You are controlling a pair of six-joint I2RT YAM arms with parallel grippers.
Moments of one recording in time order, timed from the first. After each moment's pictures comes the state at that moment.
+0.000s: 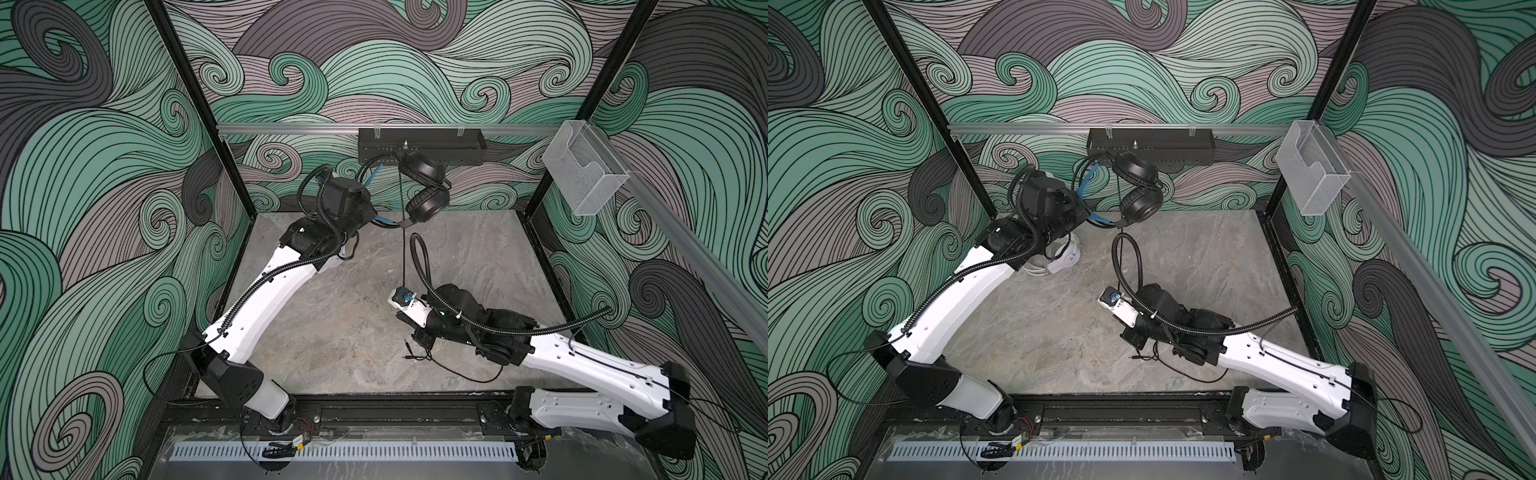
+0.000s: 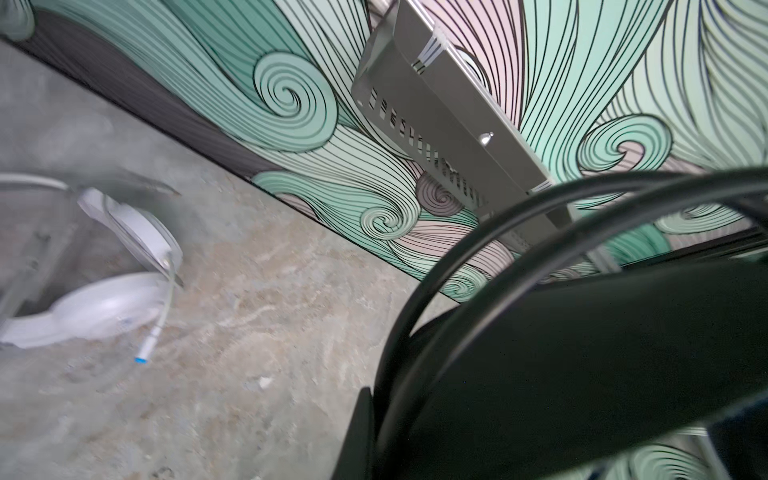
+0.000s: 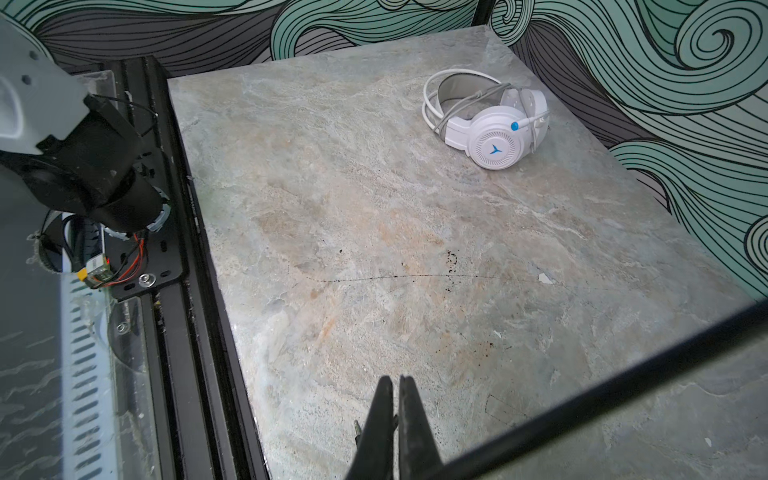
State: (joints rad) left arm -0.60 1.52 1.74 -0.65 -0.37 -0.88; right arm 1.10 1.13 1.06 -0.53 0.05 -0.16
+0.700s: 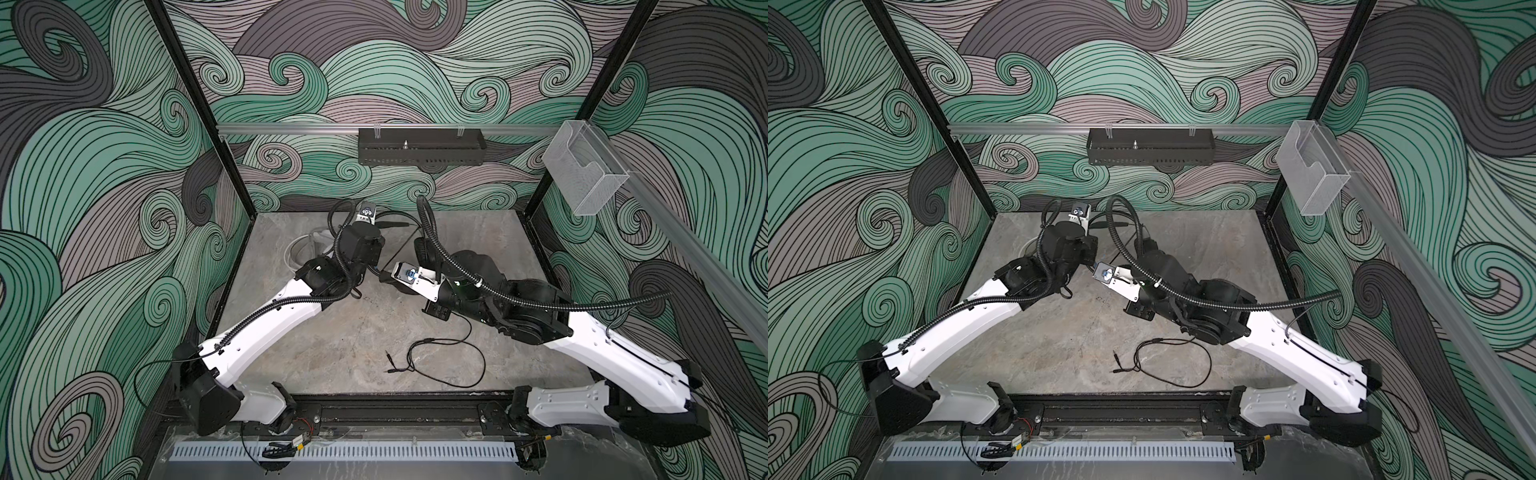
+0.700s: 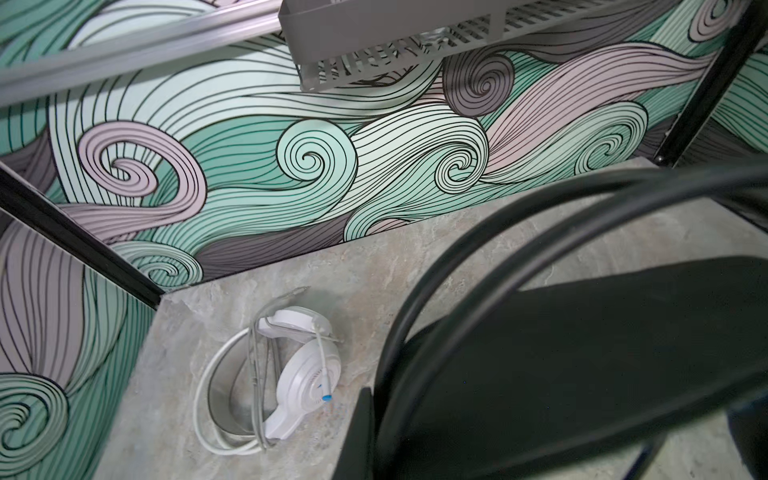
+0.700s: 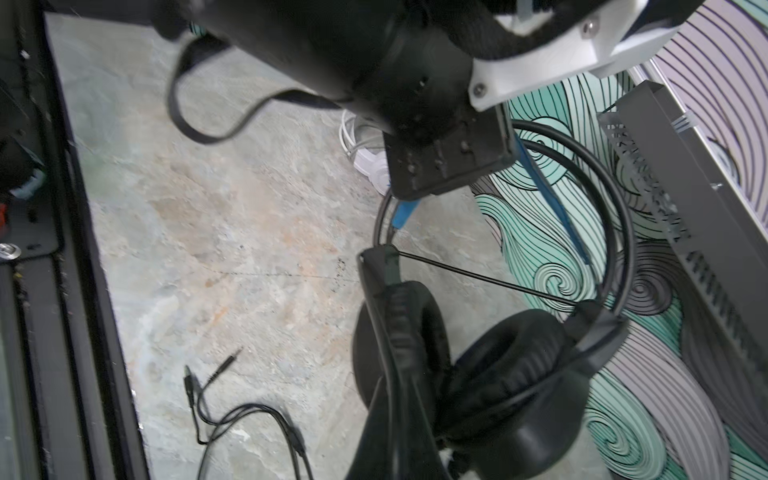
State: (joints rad) left arm -0.75 1.34 1.33 -0.43 -0.62 -0.06; right arm 1.10 1.24 1.55 -0.92 0.31 -0.47
